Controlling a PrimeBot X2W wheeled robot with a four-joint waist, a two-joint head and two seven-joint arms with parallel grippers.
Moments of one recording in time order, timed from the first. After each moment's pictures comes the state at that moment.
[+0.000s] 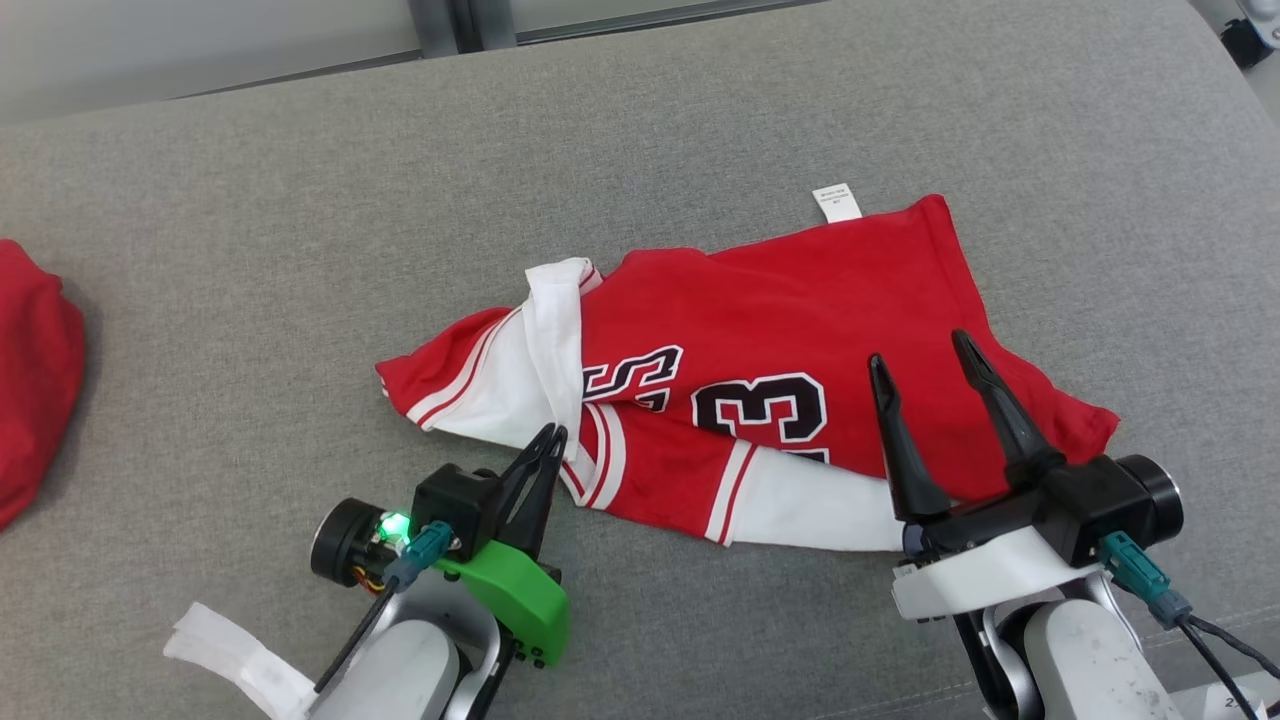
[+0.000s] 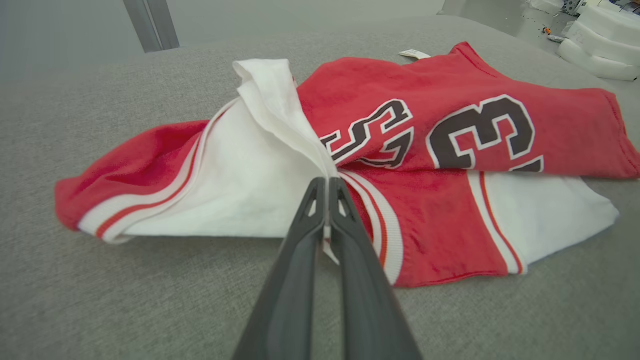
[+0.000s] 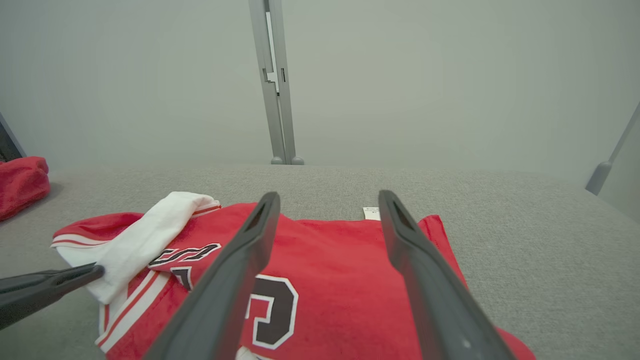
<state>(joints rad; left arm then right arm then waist) -0.31 0.19 -0.61 0.33 -0.38 0.03 -0.13 -0.11 -0.05 0.15 0.02 0.07 0.13 -0.26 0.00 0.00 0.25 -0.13</state>
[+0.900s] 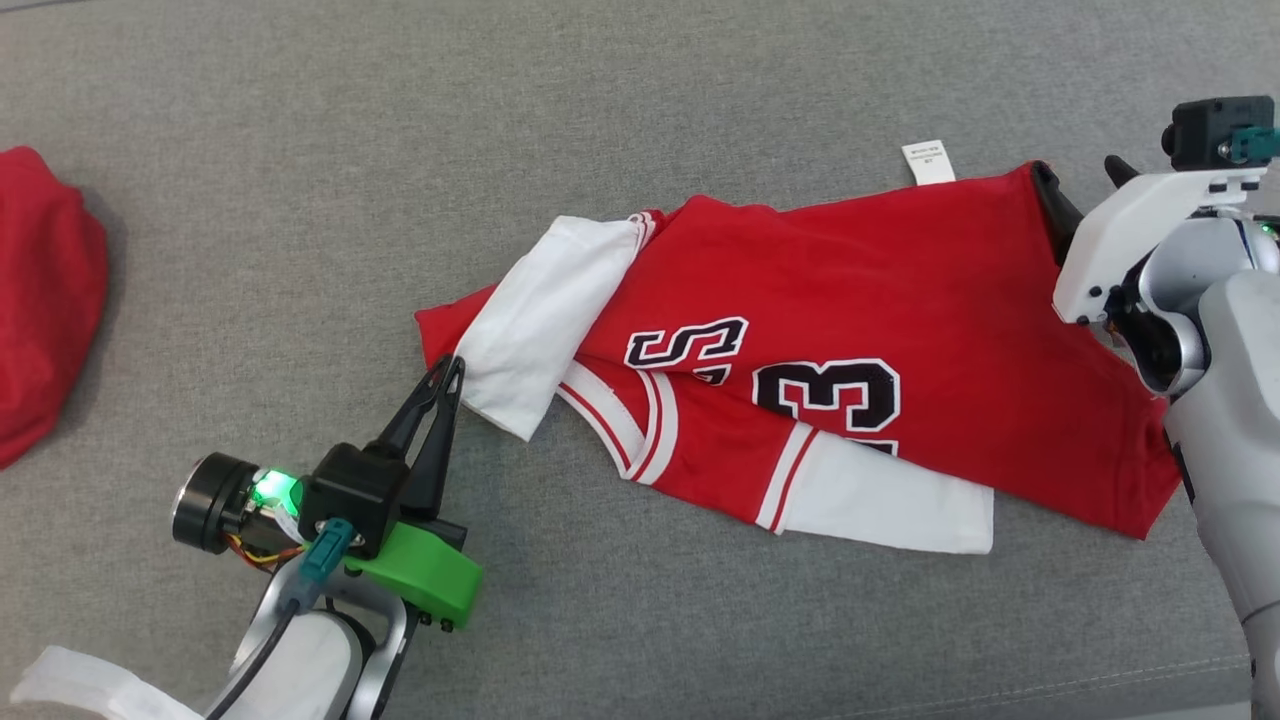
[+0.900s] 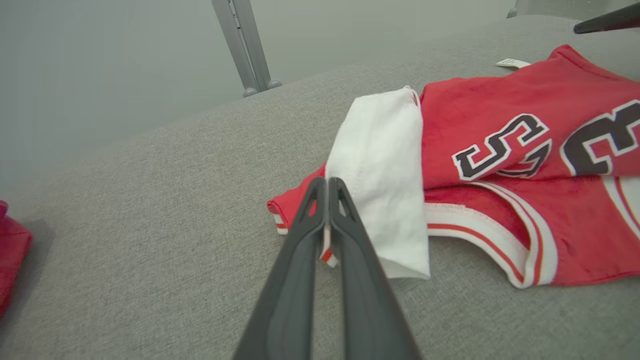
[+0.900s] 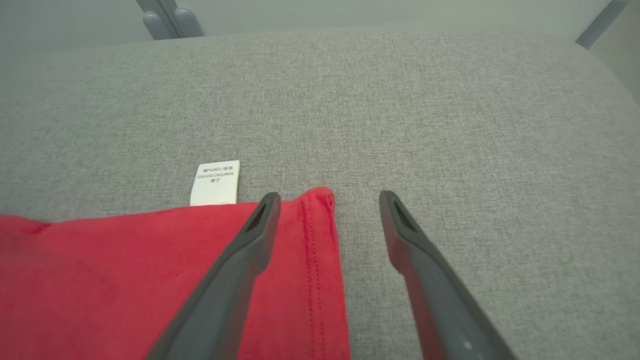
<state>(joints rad) -0.28 0.39 -0.56 0.02 -0.29 0.16 -0.07 -0.77 -0.31 0.13 0.68 0.37 0.13 0.22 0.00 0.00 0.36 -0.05</state>
